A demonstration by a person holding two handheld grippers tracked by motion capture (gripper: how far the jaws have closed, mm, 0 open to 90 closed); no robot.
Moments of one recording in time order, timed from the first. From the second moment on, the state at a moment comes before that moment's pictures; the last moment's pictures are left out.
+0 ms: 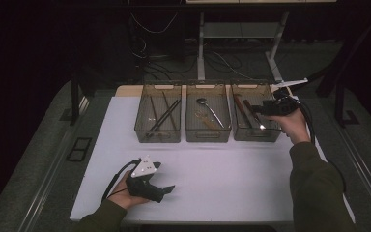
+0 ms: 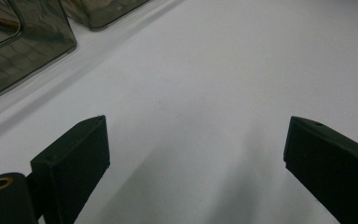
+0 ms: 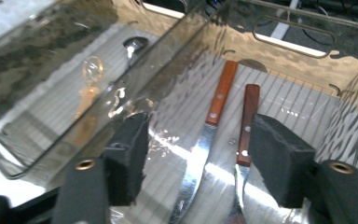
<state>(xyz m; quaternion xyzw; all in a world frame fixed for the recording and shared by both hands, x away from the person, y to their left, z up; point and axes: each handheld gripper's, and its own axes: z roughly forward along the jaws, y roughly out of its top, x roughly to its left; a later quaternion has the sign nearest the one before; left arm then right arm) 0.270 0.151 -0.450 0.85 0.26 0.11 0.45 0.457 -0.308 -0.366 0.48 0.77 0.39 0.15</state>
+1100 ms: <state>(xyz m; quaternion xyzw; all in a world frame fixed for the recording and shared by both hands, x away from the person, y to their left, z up) 0.273 0.158 -0.449 0.85 0.26 0.12 0.44 0.348 -0.283 -0.370 0.39 0.77 0.47 0.16</state>
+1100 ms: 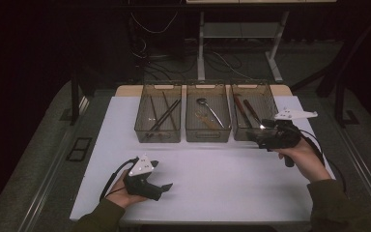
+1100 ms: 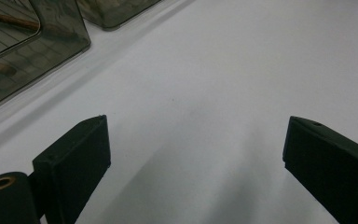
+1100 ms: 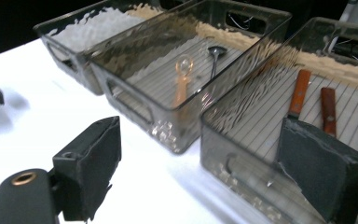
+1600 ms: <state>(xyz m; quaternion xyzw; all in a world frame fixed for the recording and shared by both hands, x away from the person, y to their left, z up) 0.272 0.160 -0.448 0.85 0.26 0.12 0.44 0.303 -0.281 -0.403 0.37 0.78 0.47 0.17</state>
